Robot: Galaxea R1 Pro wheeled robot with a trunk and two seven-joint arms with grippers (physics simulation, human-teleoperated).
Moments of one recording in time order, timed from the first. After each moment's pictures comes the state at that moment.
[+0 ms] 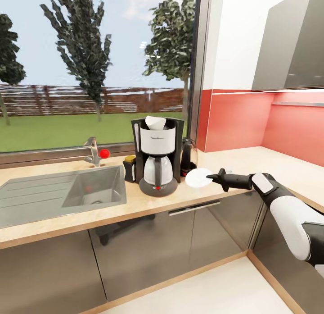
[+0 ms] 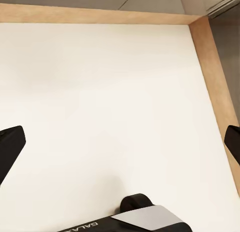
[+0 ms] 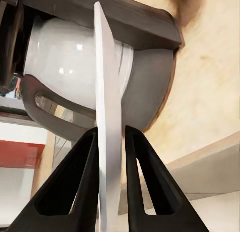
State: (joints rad) left arm -0.05 0.02 -0.28 -0.61 0.52 0.06 -0.37; right arm -1.20 -0.25 -0.07 -0.29 -0.73 0.99 0.49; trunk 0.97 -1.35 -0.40
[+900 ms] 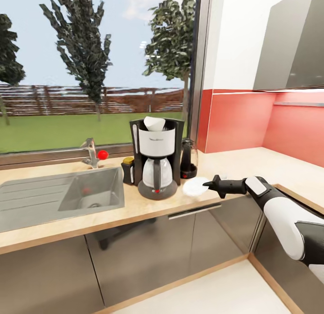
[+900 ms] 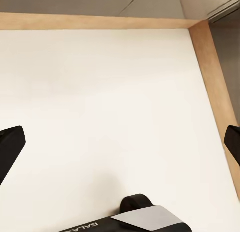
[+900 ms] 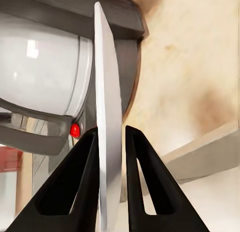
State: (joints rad) left arm -0.05 0.02 -0.28 -0.61 0.52 0.06 -0.37; right arm -1.20 -0.21 -0.07 -0.23 -0.75 0.99 0.36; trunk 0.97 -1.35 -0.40
